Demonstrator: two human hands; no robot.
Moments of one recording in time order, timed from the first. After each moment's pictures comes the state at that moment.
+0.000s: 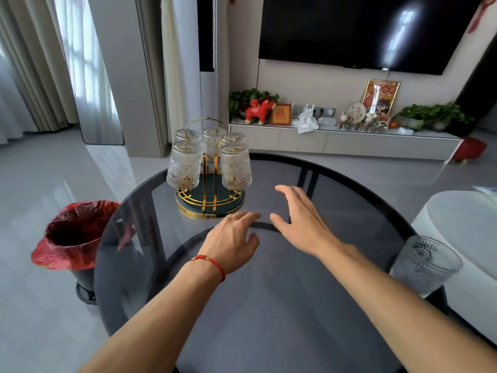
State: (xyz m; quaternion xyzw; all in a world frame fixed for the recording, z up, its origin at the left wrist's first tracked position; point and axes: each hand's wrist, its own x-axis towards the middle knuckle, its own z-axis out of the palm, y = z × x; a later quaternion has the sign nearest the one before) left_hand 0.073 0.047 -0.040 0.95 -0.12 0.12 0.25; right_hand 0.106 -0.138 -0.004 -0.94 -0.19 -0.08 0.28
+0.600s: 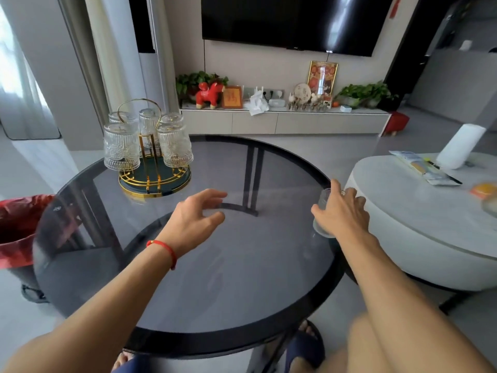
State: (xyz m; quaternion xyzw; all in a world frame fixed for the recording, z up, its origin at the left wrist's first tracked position) left_hand 0.019 0.001 -0.014 0.88 -0.12 0.04 0.46; right_hand 0.036 -0.307 -0.004 -0.97 0.20 -0.06 0.10
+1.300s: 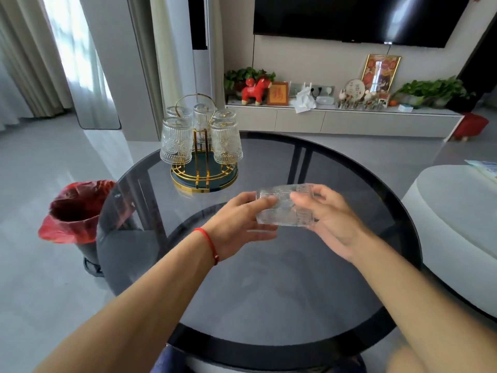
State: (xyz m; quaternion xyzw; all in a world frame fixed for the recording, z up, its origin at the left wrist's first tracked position) left_hand 0.024 0.009 -0.007 0.62 0.05 -0.19 0.76; right_hand 0.039 -0.196 0.002 -0.67 -0.02 0.10 0.73
